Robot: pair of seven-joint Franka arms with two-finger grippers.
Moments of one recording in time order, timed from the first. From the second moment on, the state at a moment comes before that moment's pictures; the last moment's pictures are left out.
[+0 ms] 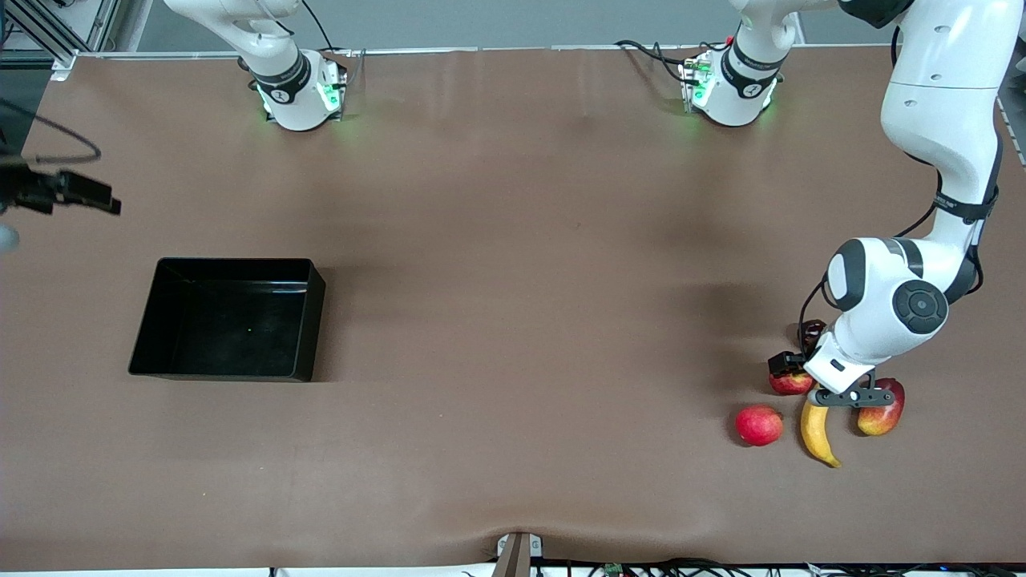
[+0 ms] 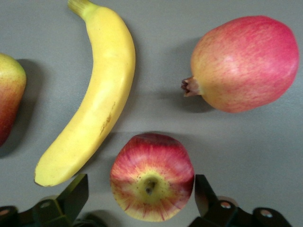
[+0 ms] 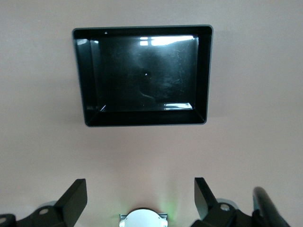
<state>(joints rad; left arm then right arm) 0.10 0.62 -0.10 -1.78 0.12 2.48 -0.05 -0.04 0.11 -0.07 -1.50 0.00 1.40 -0.07</state>
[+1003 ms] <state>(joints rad) 0.09 0.56 -0.11 -1.75 0.12 2.37 -0.05 -0.17 0.35 -0.07 -1.46 0.00 1.55 -0.24</state>
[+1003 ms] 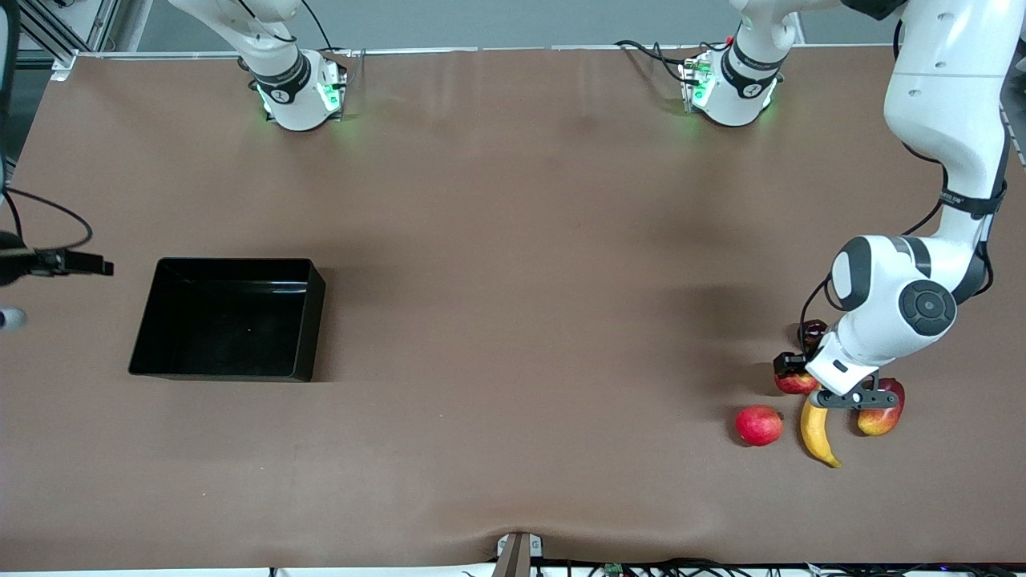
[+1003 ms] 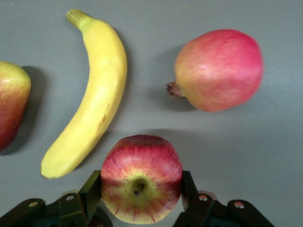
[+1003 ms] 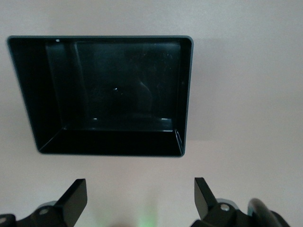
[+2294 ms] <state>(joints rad) 0.08 0.36 -0.19 -1.75 0.12 2.12 -0.11 -0.27 0.55 -0.08 -1.68 0.00 2.00 -0.34</state>
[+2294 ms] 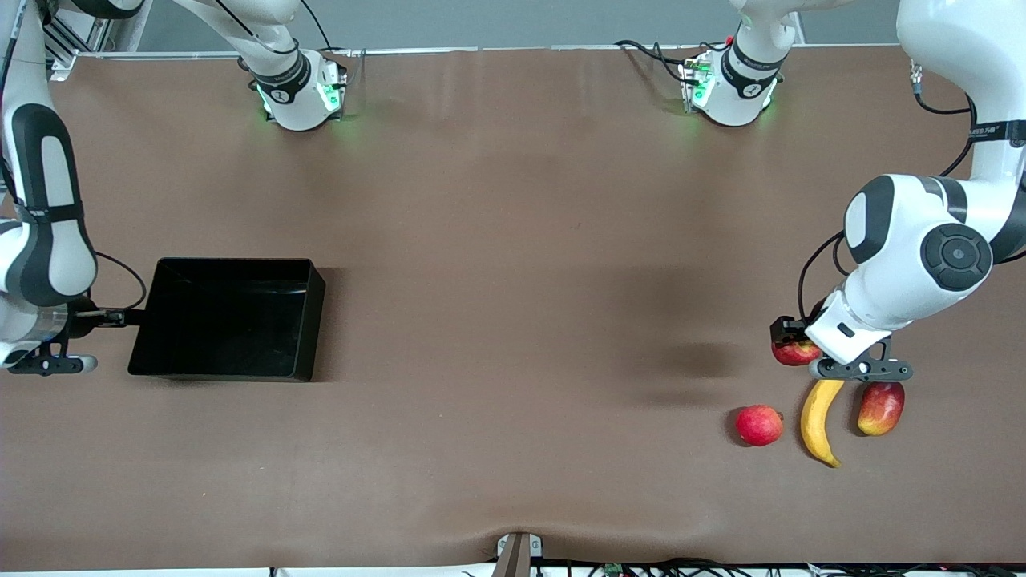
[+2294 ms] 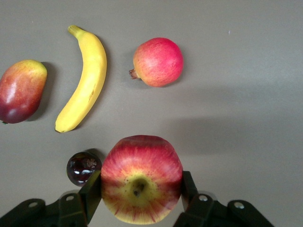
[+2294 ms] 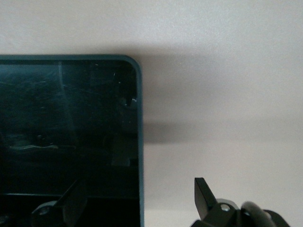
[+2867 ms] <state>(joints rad) 0.08 0.35 -0.20 -1.75 0.12 2.09 -0.12 -0.29 0.55 -0.07 -1.75 0.00 2.03 -0.37</state>
